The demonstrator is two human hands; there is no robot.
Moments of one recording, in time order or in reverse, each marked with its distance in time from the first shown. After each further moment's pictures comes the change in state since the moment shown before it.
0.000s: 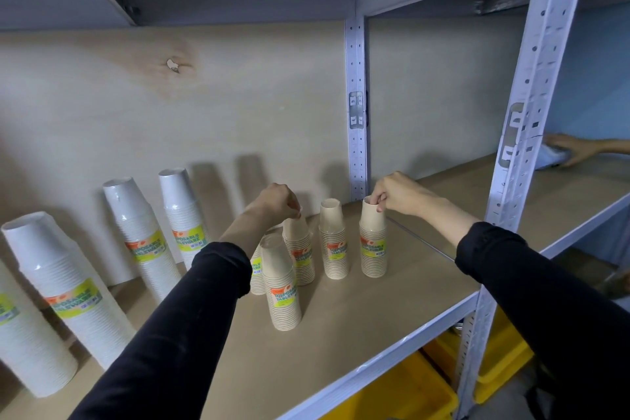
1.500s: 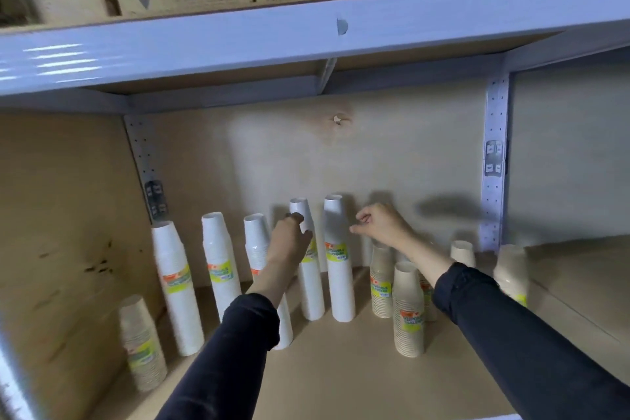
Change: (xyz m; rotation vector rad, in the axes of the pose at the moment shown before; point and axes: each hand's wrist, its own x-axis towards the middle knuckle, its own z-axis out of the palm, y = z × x) left_hand -0.159 -0.091 -0.086 -0.042 0.566 -0.436; right_hand 0.005 -0.234 0.041 0.421 0.067 -0.284
